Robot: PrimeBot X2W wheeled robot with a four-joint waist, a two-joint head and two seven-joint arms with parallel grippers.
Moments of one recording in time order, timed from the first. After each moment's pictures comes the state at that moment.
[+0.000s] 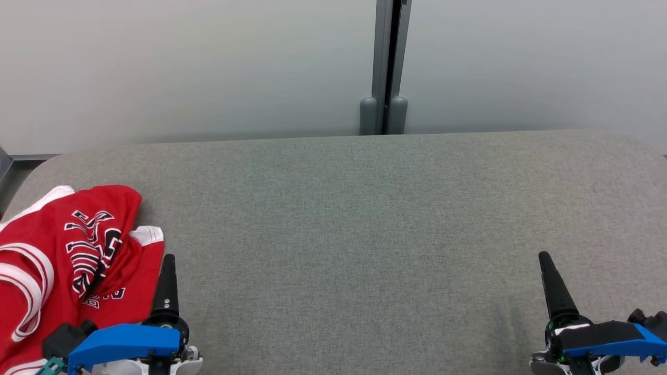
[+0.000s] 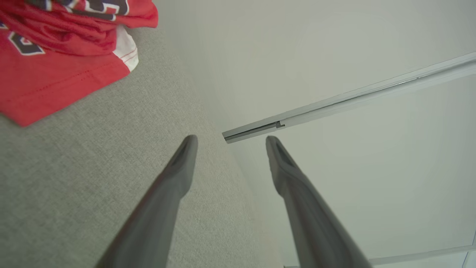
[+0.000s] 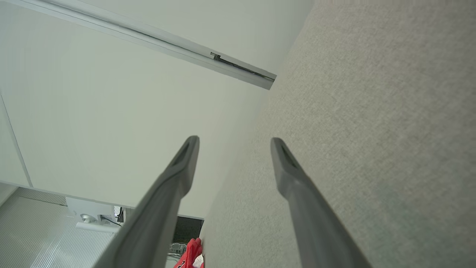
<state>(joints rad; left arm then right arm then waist) -0.05 0.04 0.02 0.26 -1.24 -0.09 -0.01 -0.06 -0.04 -0.07 0.27 1.25 0.13 -0.01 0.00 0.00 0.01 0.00</state>
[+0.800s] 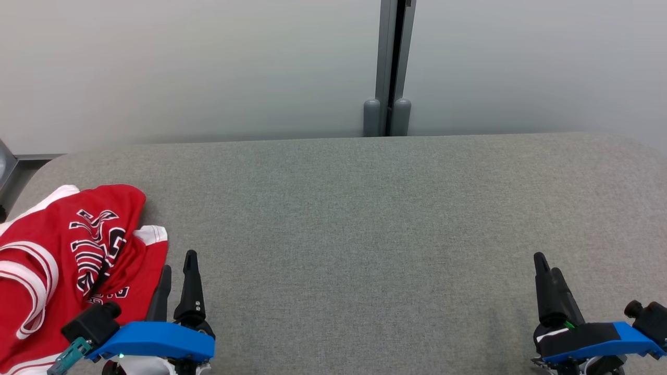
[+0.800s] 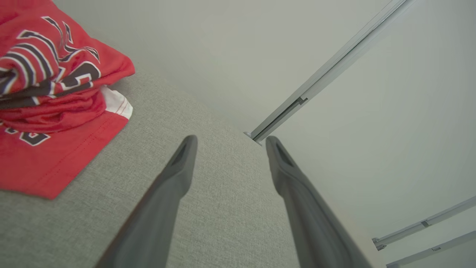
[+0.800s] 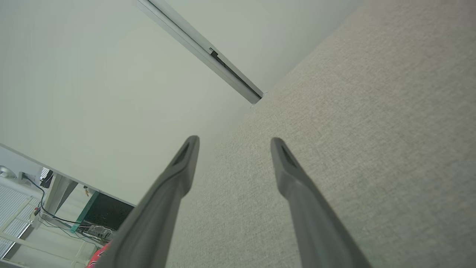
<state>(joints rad) -0.05 0.07 -0.08 0.24 -0.81 -0.07 -0.09 -0.06 -0.04 -0.06 0.28 0.87 0.13 -0.09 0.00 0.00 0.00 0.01</state>
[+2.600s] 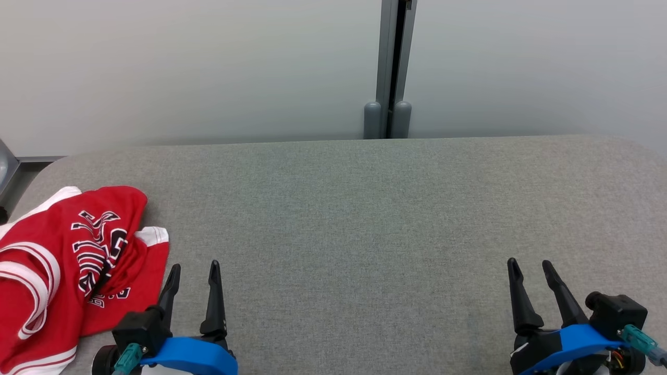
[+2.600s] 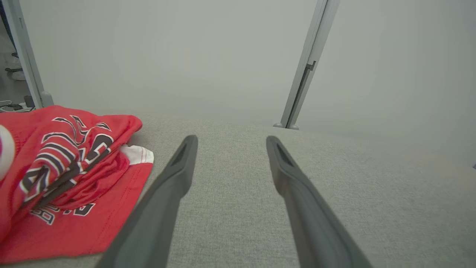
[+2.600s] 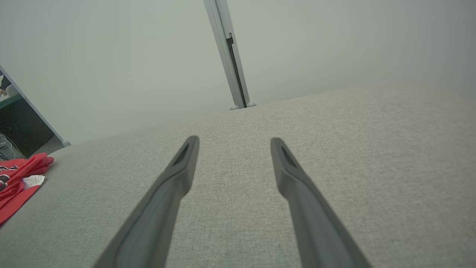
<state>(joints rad) -0.04 0.10 -0.15 0.29 -0.32 -0.03 -0.22 -0.06 -0.05 -0.03 0.29 0.29 0.13 -0.17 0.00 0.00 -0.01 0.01</state>
